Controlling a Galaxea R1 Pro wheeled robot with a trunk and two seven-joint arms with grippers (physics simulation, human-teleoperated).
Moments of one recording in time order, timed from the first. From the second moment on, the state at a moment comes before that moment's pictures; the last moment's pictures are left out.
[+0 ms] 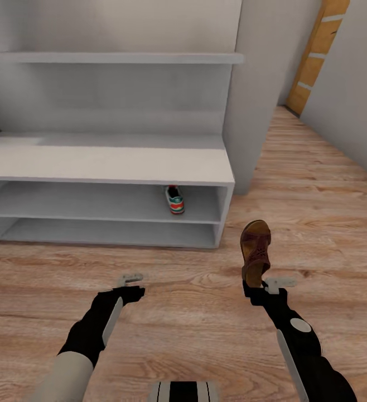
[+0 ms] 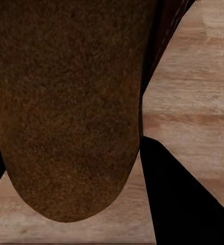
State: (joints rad) left arm -0.60 -0.08 0.04 -0.88 0.04 0.57 0.07; right arm -0.25 -0.01 -0.03 -1.46 0.01 0.39 0.00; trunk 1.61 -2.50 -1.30
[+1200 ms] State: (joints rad) left arm -0.60 -0.08 0.09 -0.88 0.04 0.57 -0.03; right arm -0.25 -0.01 -0.03 -1.46 0.01 0.39 0.00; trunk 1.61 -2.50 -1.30
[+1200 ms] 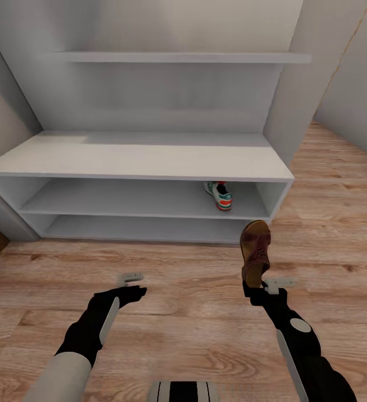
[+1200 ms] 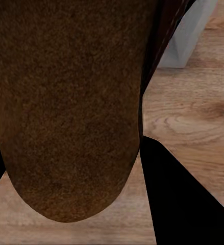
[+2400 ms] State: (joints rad) left arm -0.60 -0.08 0.08 -0.88 0.04 0.57 -0.03; right arm -0.25 -0.01 -0.03 -1.46 0.01 0.39 0.00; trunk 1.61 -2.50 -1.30
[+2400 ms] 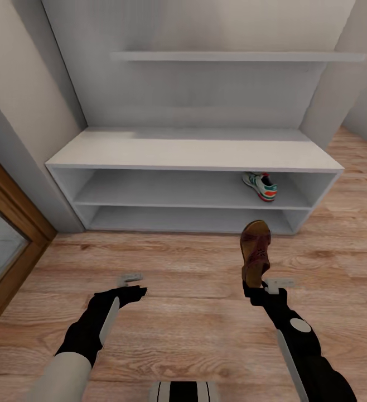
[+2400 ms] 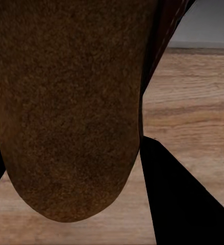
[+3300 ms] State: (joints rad) left arm -0.60 -0.08 0.09 -0.88 0.04 0.57 -0.03; right arm -0.25 -0.01 -0.03 -1.46 0.01 0.39 0.00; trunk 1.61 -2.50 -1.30
